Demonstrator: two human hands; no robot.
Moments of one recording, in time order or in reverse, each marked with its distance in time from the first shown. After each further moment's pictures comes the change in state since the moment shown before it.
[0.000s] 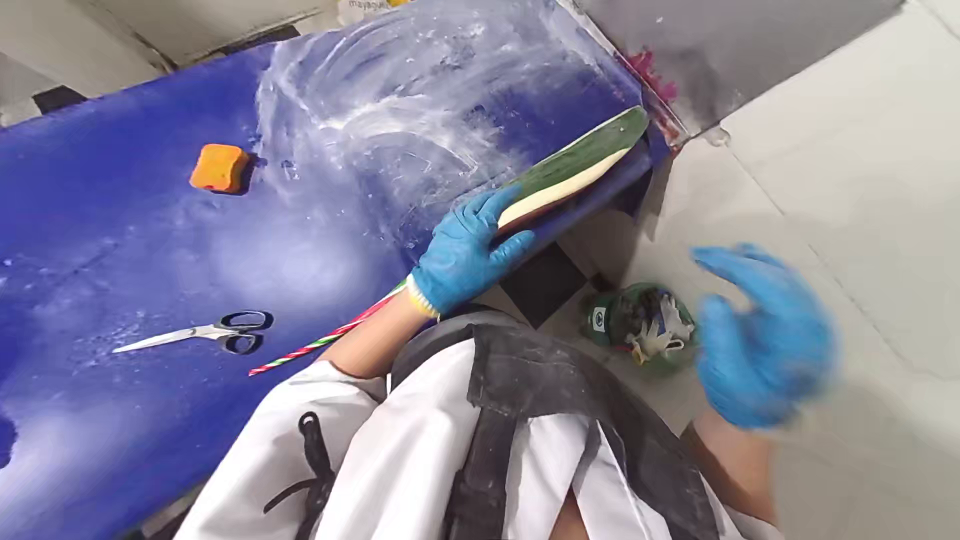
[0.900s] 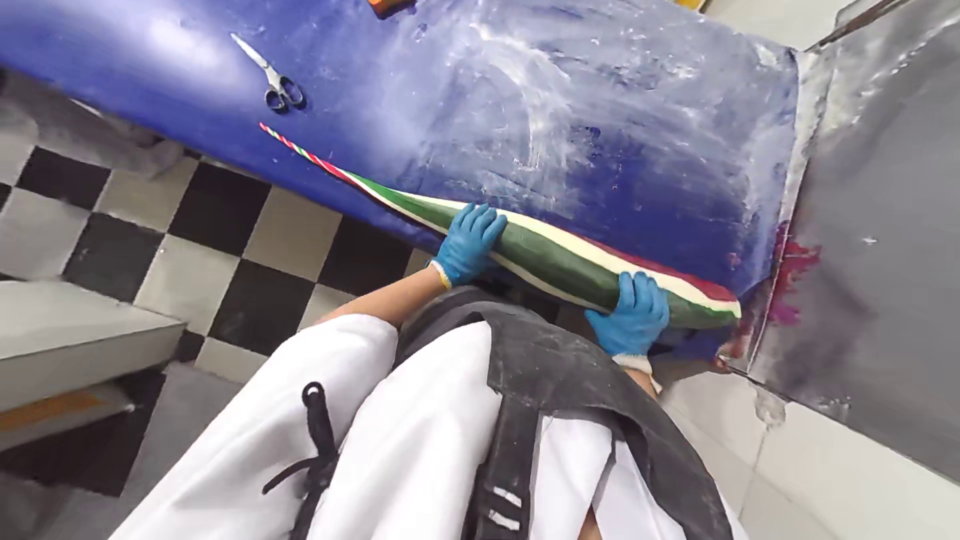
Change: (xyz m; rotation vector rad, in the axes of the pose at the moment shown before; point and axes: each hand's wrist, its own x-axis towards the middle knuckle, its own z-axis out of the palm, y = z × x) left_hand 0.061 -0.048 0.244 0.636 0.389 -0.622; right_hand 0.076 0.418 0.199 -0.170 -0.501 -0.496
